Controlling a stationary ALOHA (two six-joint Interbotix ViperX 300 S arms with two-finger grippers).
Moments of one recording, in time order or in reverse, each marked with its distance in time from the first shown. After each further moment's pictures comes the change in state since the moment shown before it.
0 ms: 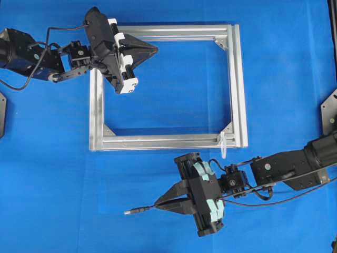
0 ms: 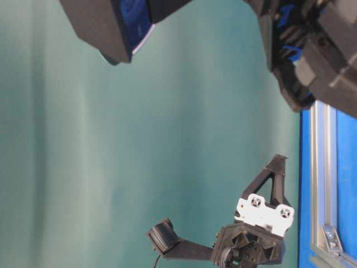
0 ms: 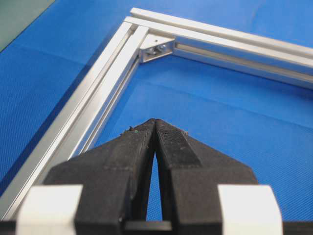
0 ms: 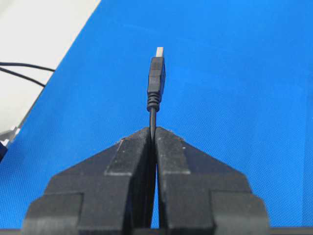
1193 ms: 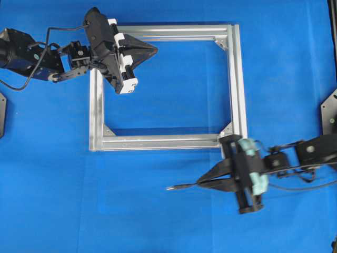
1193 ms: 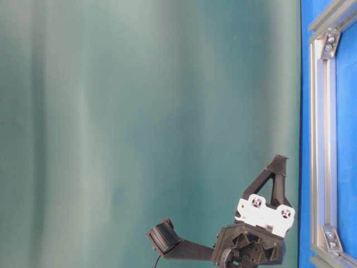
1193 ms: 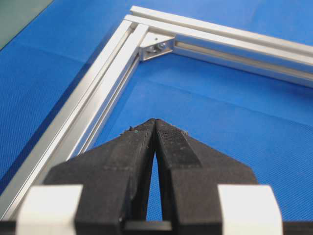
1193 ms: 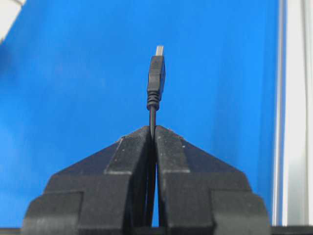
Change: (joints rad) left arm 0.000 0.000 0.002 -0.002 0.002 0.002; right arm 0.023 -0.222 0.374 0.114 -0.094 0.008
